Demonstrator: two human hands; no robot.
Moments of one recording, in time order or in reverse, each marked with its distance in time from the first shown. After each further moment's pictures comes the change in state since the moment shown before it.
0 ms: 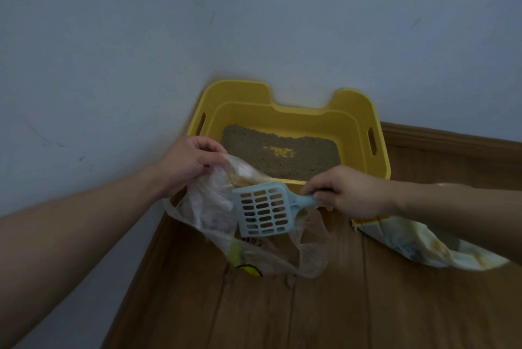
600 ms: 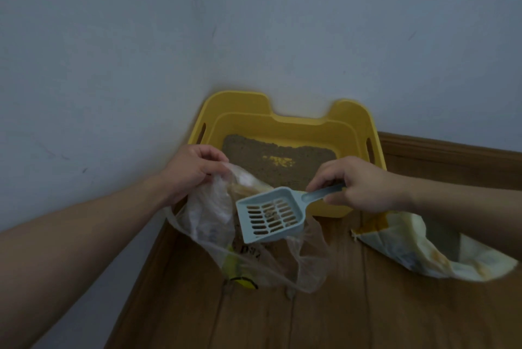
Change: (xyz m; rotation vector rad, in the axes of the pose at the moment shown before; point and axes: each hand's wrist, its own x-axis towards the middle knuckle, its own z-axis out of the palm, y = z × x) left_hand 0.005 0.005 0.005 0.007 0.010 0.006; right_hand -0.005 0.005 -0.028 0.138 0.130 -0.015
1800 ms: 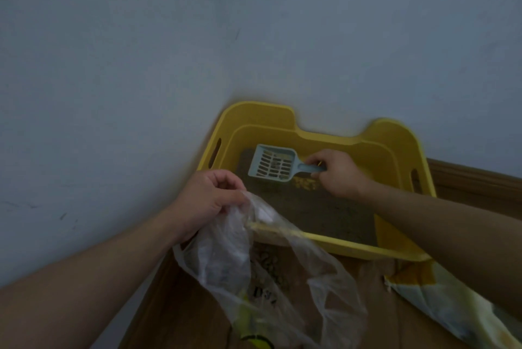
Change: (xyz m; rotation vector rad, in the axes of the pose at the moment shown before) left_hand 0.024 -0.021 -0.002 -0.088 0.015 0.064; right_hand 0.165 0.066 0.025 -0.020 0.327 0.259
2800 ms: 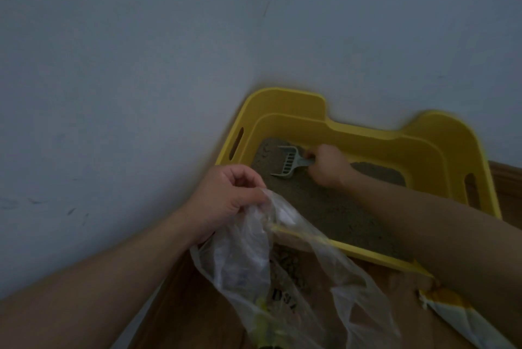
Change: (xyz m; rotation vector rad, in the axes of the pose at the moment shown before) left_hand -0.003 0.001 0.001 0.036 0.062 -0.014; right_hand 0.063 -0.021 0.063 -0.165 -0.171 0.031
